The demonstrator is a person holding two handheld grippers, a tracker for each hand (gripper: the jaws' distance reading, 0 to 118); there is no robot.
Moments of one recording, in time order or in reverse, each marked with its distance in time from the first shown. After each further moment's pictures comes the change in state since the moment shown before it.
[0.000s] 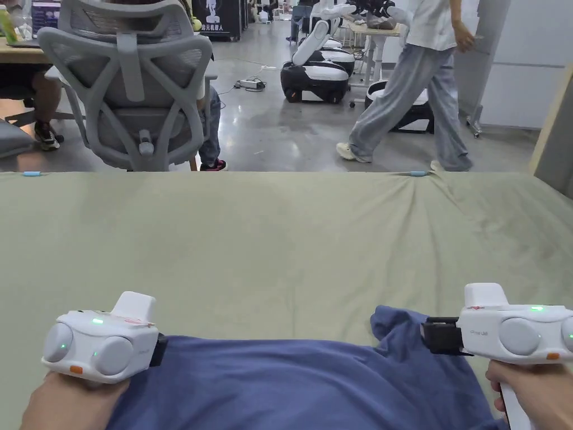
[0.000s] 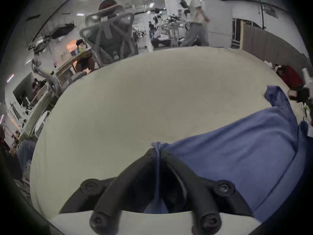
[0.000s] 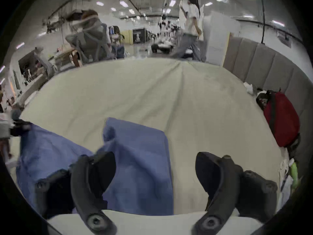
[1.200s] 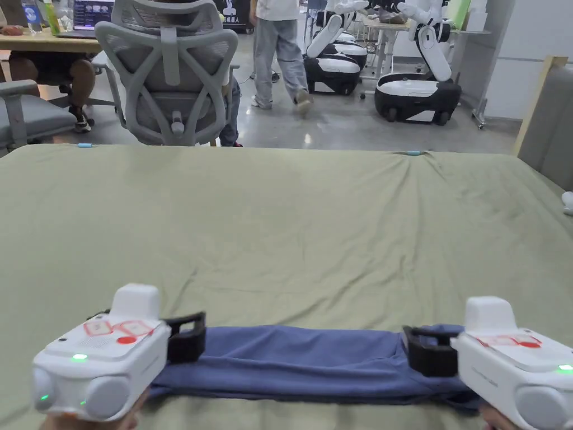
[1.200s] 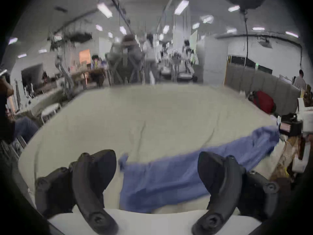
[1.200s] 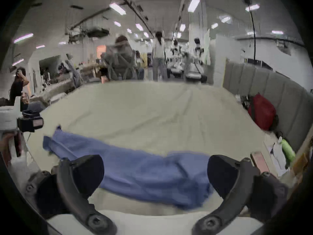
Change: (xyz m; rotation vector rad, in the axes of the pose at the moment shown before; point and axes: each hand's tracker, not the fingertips) left arm 0.038 -0.147 0.236 0.383 -0.026 0.155; right arm -0.083 -0.185 0.260 0.367 0.134 0.049
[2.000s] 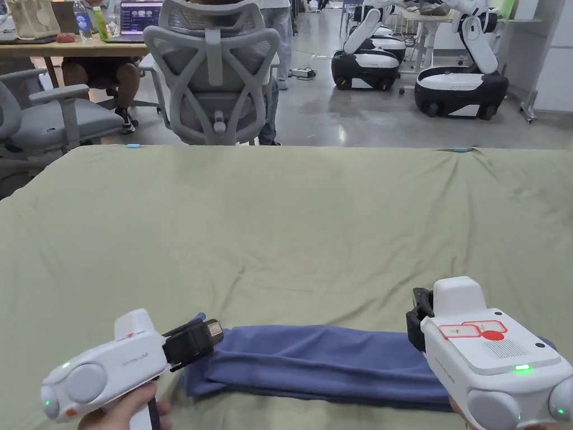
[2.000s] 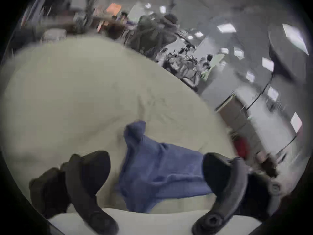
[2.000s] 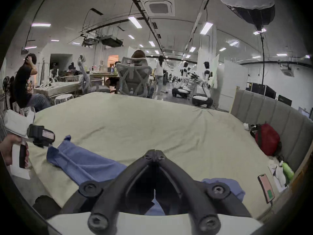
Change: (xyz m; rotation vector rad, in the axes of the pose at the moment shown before) left arm -0.143 -0.090 -0.056 -0.220 -0.271 0.731; right arm -0.094 0.012 -0.024 0.104 0.007 0.128
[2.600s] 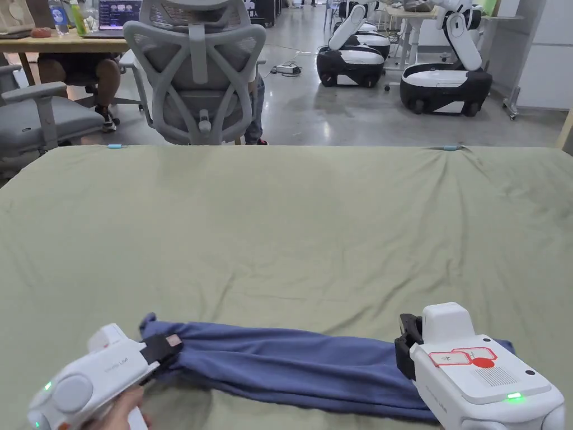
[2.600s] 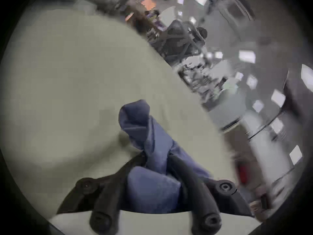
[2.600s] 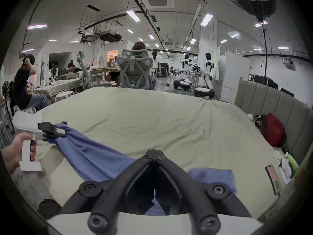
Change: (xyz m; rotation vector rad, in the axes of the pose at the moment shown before) left arm -0.004 0.032 -0.025 0.112 0.258 -0.040; right arm -0.009 -0.015 -0.018 -0.067 0.016 -0.036
